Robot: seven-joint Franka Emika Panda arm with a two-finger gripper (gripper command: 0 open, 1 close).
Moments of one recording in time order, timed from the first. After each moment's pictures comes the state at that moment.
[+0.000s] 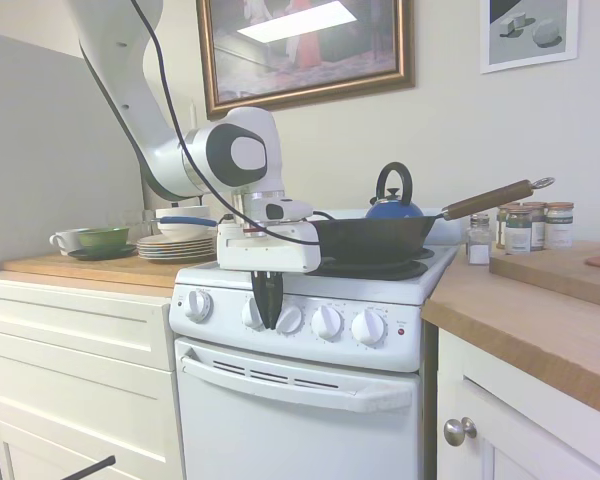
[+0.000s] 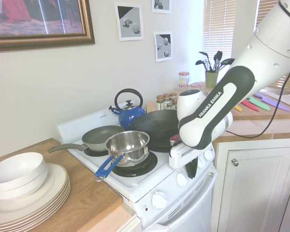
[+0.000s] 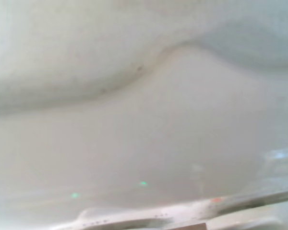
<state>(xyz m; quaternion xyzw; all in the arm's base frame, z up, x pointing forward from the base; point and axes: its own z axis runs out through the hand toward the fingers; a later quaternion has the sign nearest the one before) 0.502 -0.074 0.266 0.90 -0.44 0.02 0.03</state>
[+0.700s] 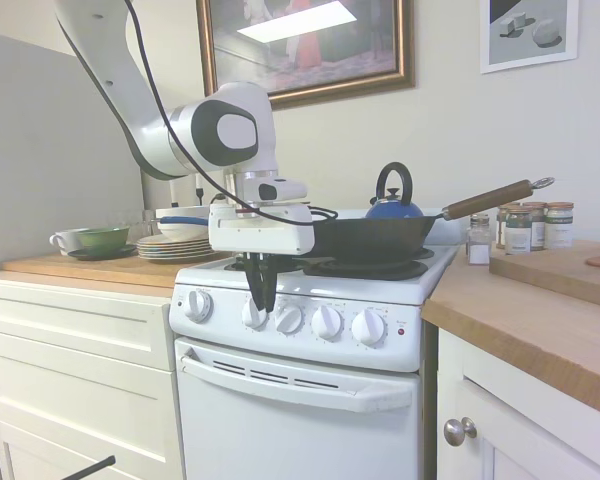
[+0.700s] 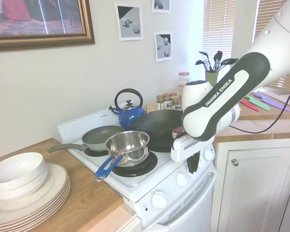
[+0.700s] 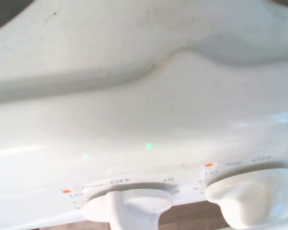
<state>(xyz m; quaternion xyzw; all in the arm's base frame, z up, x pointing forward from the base) 0.488 -0.071 0.297 0.90 -0.44 0.03 0.01</state>
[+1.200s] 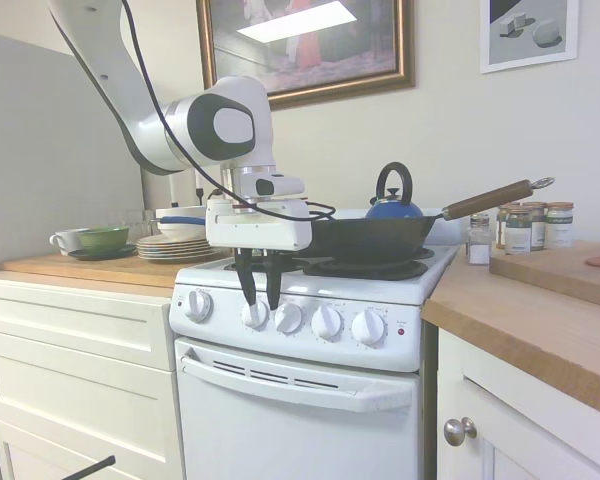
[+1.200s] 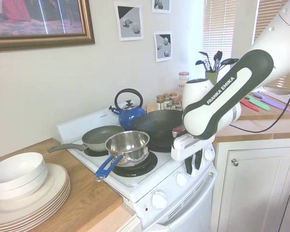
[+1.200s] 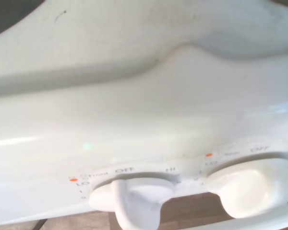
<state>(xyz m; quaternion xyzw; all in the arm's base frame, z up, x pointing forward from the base) 0.483 -0.070 0.304 0.90 -0.44 0.03 0.01</state>
